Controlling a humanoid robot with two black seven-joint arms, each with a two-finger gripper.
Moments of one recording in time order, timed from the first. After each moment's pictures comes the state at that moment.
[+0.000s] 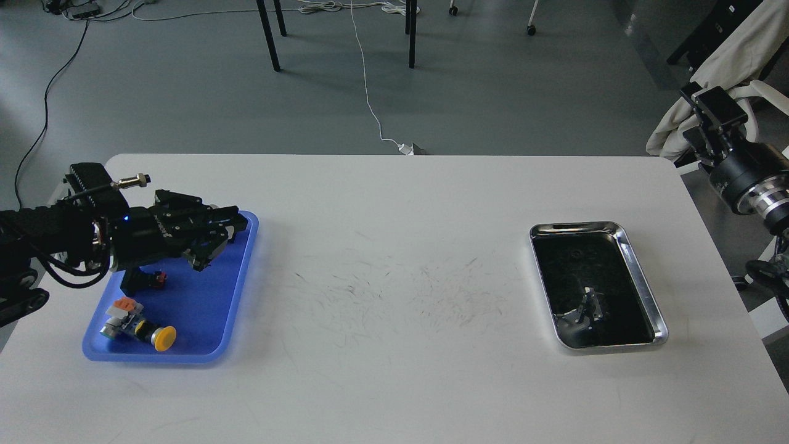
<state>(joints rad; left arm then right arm) -0.95 0.89 -0.06 -1.28 1.86 0.16 -0.49 0.93 -0.93 0.04 1.21 -0.34 -0.31 0.49</state>
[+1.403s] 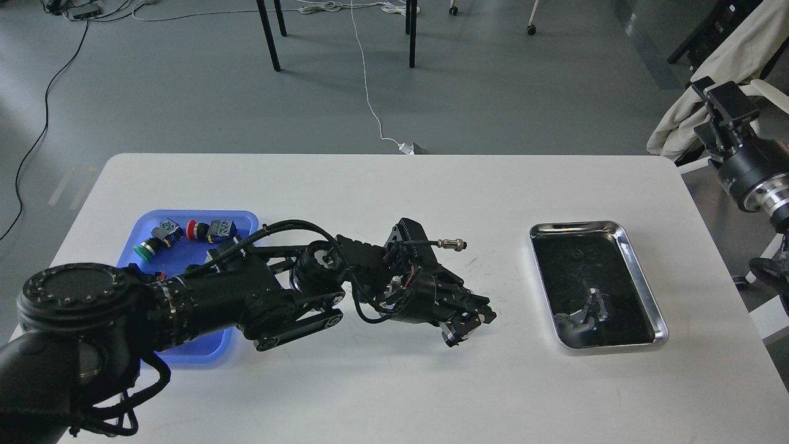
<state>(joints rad) -0.98 -0.04 0.00 -0.85 1.88 -0.09 -0.49 0.91 -0.94 0.06 1.21 -0.32 -0.32 0.49</state>
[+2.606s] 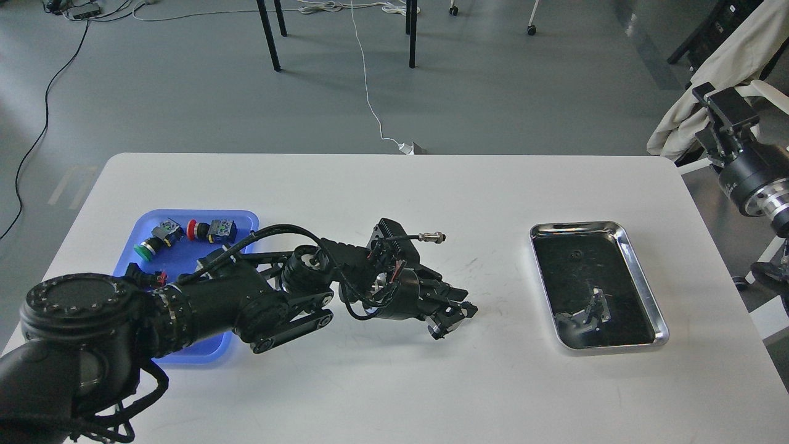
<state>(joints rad) -0.95 -0.04 -0.01 -0.77 1.83 -0.09 -0.49 0.90 -0.95 0.05 1.21 -0.33 -0.32 0.49</state>
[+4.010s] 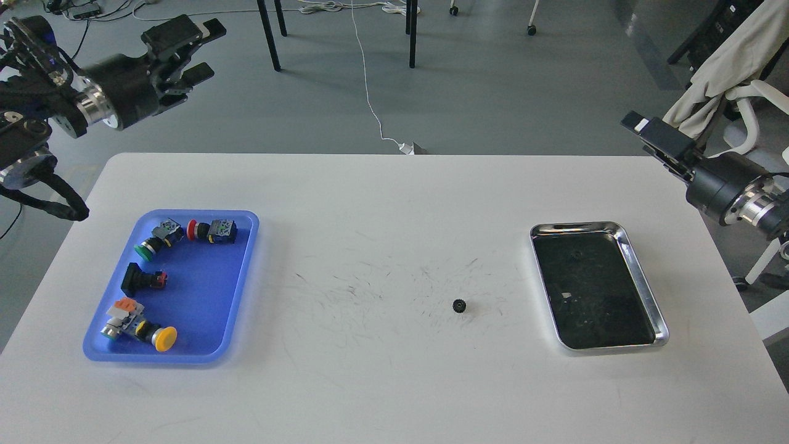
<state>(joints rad) -1.09 0.70 -0.23 -0.78 0.62 -0.39 -0.49 1.03 -0.97 -0.09 1.26 -0.76 -0.17 0.49</state>
